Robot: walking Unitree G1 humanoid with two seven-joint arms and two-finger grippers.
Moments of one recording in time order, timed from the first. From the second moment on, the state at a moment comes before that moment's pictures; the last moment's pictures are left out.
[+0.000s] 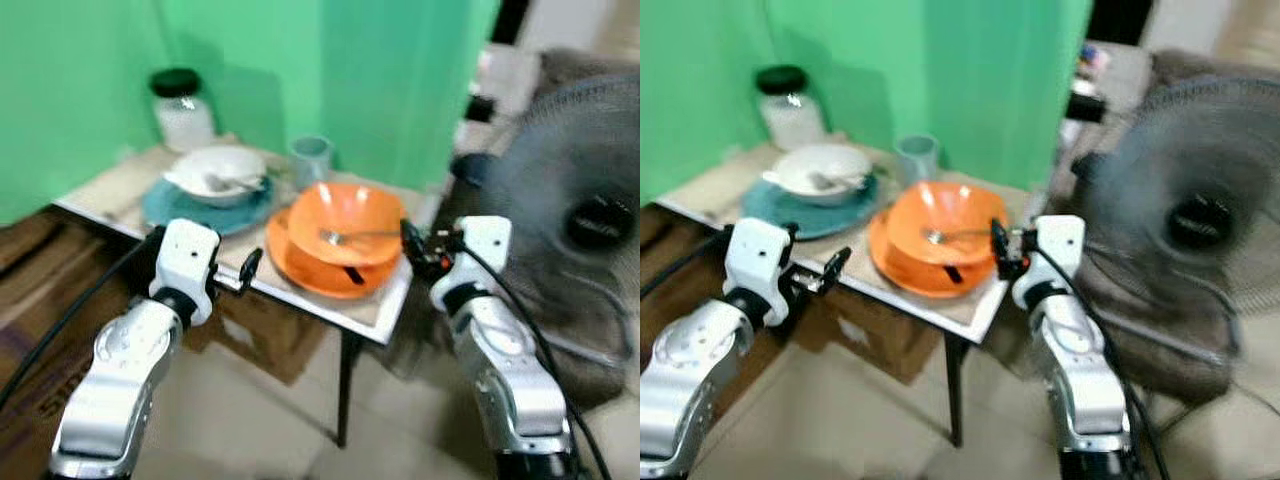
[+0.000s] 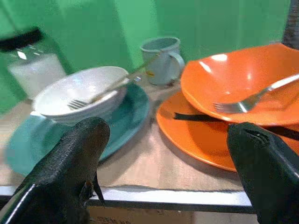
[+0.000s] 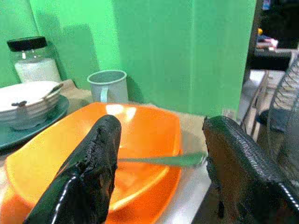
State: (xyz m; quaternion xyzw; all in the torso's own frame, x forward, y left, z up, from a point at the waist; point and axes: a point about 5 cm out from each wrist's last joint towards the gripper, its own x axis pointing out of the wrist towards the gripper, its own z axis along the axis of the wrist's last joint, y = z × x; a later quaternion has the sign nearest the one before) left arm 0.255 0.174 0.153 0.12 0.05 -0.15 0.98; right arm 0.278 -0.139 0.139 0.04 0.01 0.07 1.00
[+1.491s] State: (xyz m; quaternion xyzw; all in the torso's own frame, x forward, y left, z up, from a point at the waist) left arm 0.242 0.143 0.142 0.15 0.14 -0.47 0.86; right arm 0.364 -0.174 0.184 -0.23 0.26 0.38 0.85
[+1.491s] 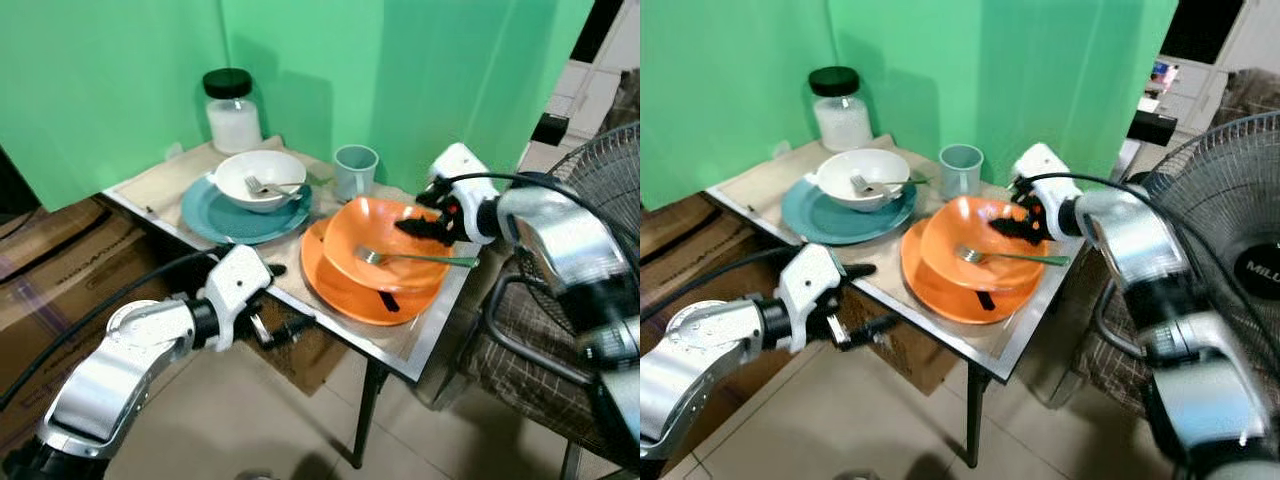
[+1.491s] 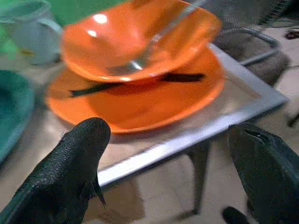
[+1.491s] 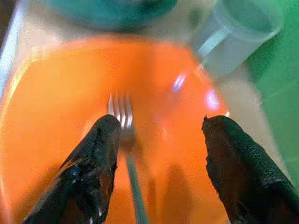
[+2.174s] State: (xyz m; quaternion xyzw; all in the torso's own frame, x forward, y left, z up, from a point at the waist) left arm 0.238 0.133 0.137 0.15 0.16 -0.50 0.84; right arm 0.376 -0.169 0.162 -0.27 0.42 0.34 0.79
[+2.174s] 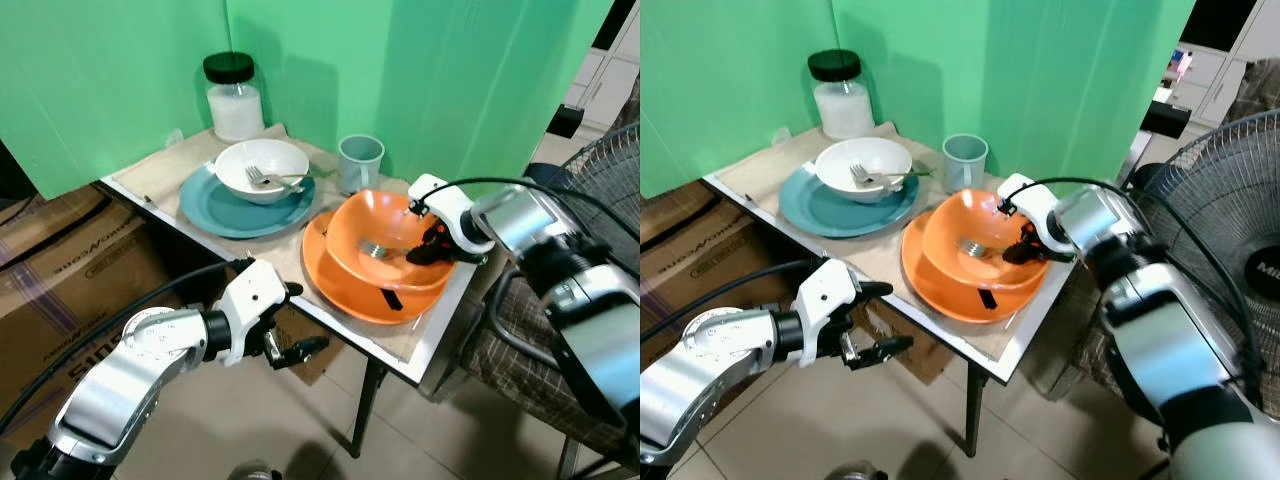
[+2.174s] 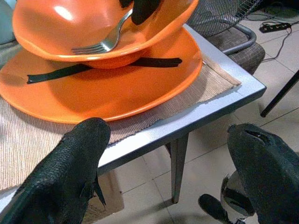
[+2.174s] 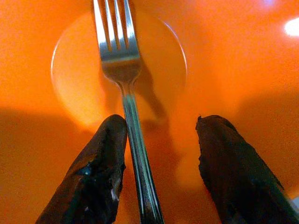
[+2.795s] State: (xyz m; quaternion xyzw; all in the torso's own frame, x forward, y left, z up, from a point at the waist) left arm 0.238 0.132 0.135 0.15 0.16 -0.50 0.84; right arm 0.375 -0.170 0.161 -0.27 0.44 0.35 0.78
